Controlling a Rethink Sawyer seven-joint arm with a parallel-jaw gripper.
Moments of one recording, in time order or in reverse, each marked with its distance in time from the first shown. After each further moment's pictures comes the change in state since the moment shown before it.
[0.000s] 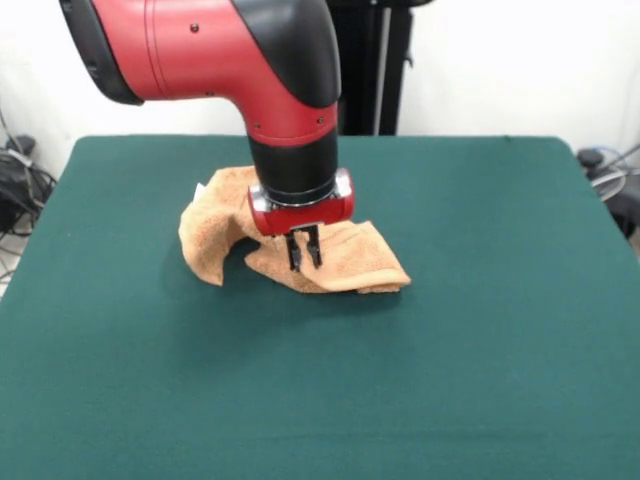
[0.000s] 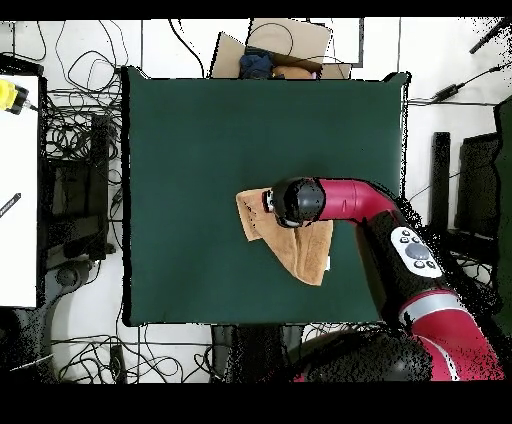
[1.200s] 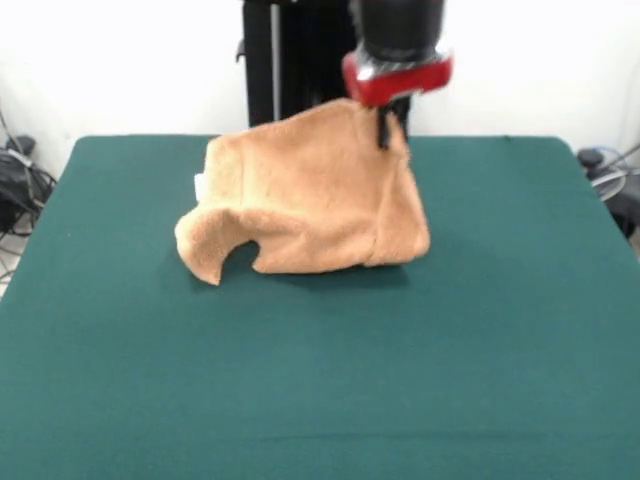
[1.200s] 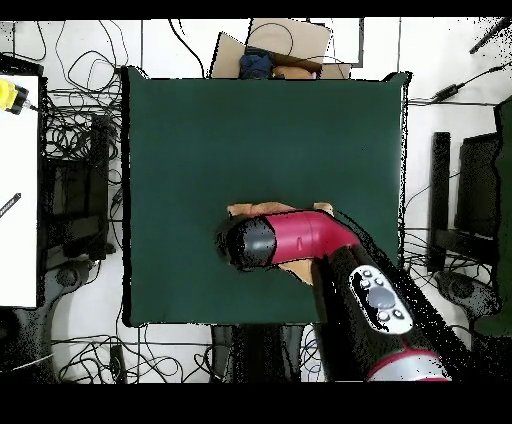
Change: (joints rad) arm 0.118 -0.343 0.007 0.376 0.133 -0.001 0.000
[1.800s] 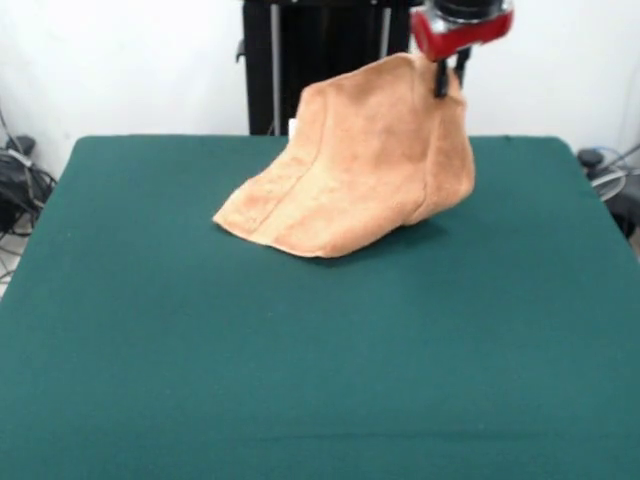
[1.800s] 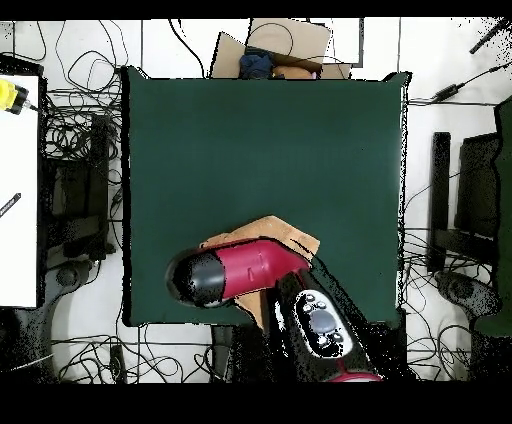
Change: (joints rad) arm 0.153 -0.073 -0.037 0.150 0.074 0.000 0.005
